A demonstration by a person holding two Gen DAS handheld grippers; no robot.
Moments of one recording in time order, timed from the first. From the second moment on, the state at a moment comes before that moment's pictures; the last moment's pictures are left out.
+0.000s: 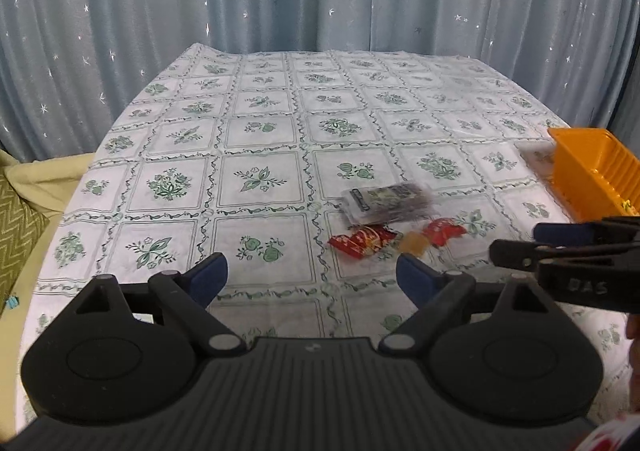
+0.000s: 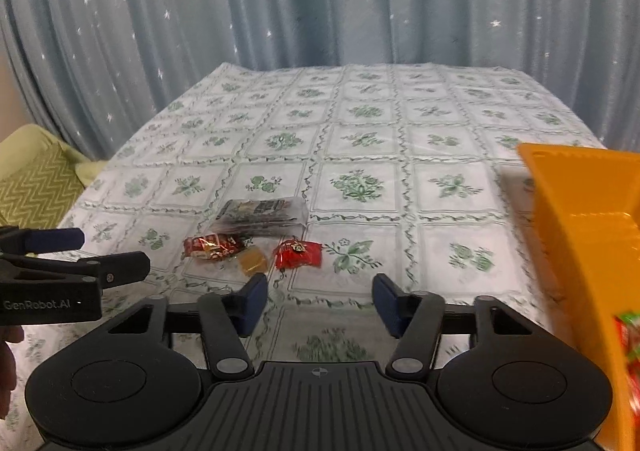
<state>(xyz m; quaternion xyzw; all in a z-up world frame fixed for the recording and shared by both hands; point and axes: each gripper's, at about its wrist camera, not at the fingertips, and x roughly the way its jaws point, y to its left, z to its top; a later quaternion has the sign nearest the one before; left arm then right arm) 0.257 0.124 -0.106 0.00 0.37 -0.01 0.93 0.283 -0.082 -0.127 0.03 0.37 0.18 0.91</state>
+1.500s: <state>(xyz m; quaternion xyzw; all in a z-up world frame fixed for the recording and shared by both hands) 0.315 0.107 -0.150 -0.02 0.37 -0.10 0.92 0.296 -0.093 -0.151 0.03 0.35 0.16 0.92</state>
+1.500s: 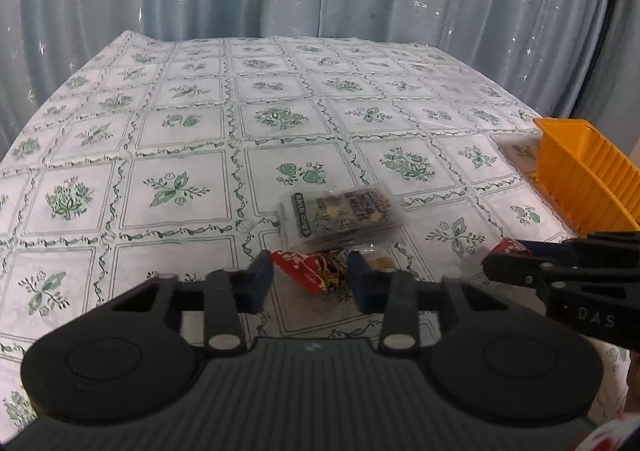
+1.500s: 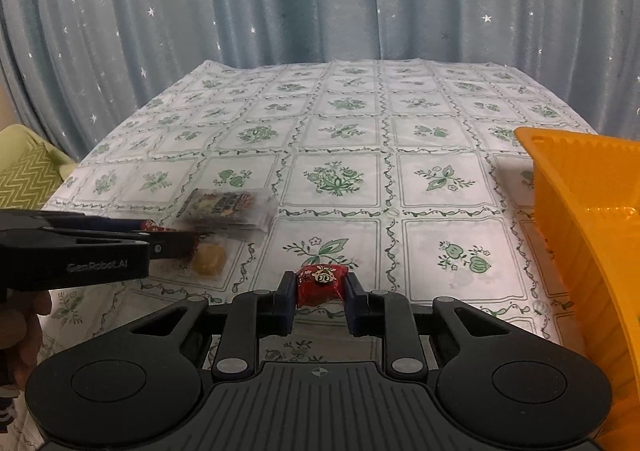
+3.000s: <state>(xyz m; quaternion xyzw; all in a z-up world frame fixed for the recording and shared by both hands) 0.107 0.040 -0.029 -0.05 0.36 -0.05 0.93 0.102 -0.157 -0.046 0.07 0.32 0.13 0.94</state>
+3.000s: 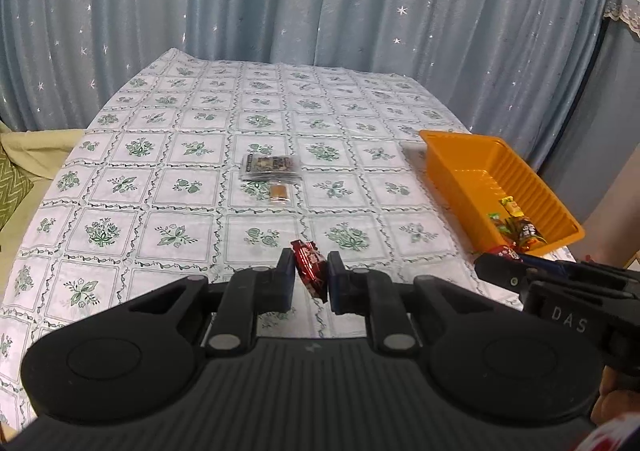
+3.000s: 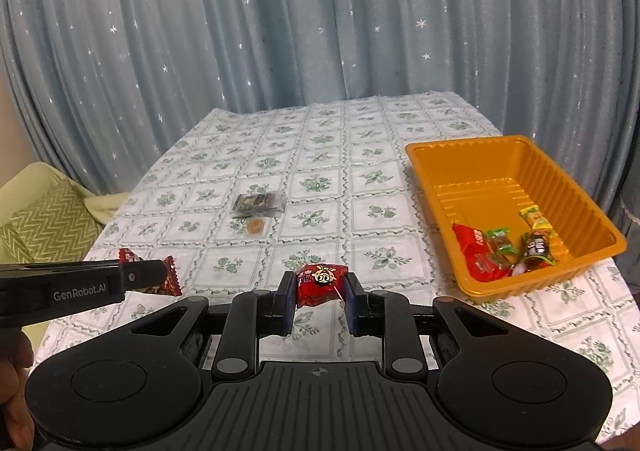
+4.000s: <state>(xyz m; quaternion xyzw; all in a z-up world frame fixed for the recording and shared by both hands) 0.106 -0.030 -0.006 -0.03 0.35 -0.12 0.93 0.080 -0.222 -0.029 0.11 0.31 0.06 0.94</state>
